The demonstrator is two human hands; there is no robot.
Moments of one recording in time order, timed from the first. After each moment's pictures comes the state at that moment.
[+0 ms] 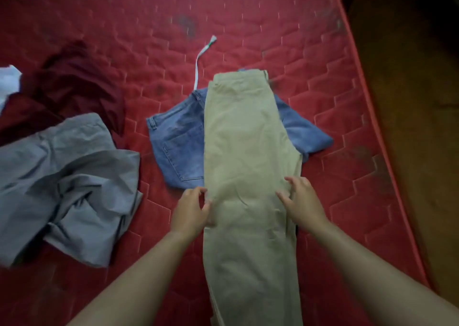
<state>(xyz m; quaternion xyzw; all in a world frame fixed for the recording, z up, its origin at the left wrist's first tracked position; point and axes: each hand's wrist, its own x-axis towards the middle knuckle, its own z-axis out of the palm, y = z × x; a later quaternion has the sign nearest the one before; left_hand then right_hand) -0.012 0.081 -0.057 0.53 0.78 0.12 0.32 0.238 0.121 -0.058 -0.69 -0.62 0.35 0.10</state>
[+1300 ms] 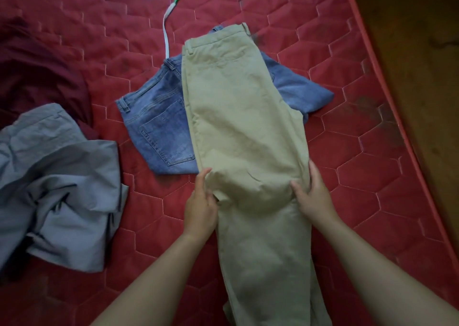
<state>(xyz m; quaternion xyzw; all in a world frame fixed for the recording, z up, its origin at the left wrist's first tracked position) 0.013 0.054 -0.098 0.53 0.73 0.22 0.37 0.250 0.063 -0.103 -0.73 -0.45 0.43 0.27</state>
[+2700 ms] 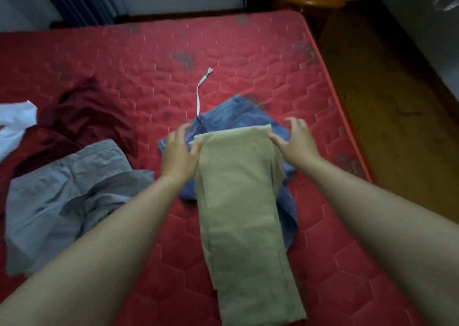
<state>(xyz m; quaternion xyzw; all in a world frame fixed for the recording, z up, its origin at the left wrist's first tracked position) -0.061 0.173 0.082 0.59 0.72 0.30 0.21 0.191 0.204 0.082 -0.69 -0.63 0.27 0.23</state>
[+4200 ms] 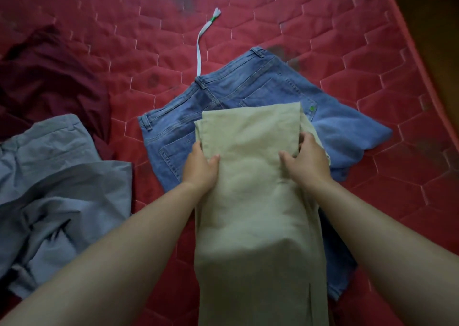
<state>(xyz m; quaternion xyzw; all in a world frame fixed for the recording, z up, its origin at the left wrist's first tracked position) -0.055 0.221 -0.134 0.47 0.78 0.21 0.37 0.159 0.235 -0.119 -0.76 -0.54 0.29 0.19</state>
